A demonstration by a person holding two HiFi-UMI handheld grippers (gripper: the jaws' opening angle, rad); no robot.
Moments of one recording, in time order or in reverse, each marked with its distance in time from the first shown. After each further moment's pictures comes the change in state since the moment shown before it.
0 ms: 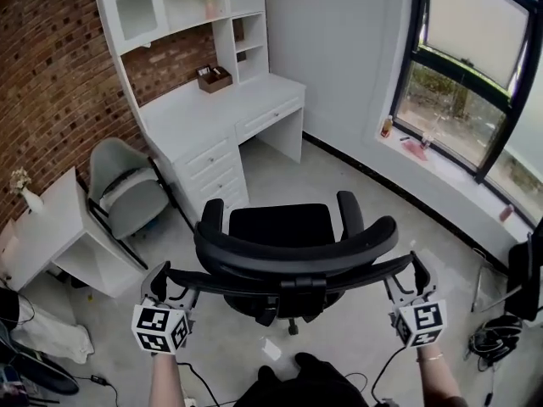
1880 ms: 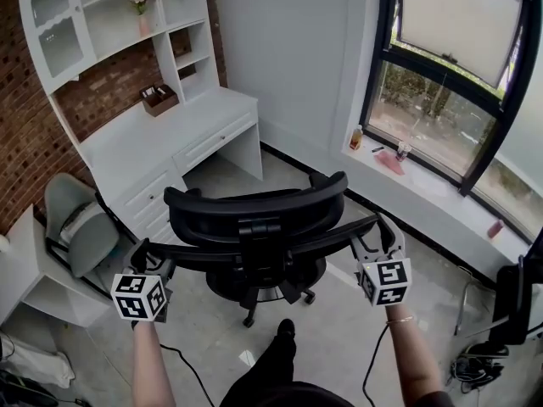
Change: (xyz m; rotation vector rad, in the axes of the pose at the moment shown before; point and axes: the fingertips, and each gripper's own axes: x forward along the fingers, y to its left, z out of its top) left arm 0.323 -0.079 0.118 -0.008 0.015 0.014; right arm 0.255 -0.258 0.001 0.037 -0.088 -0.048
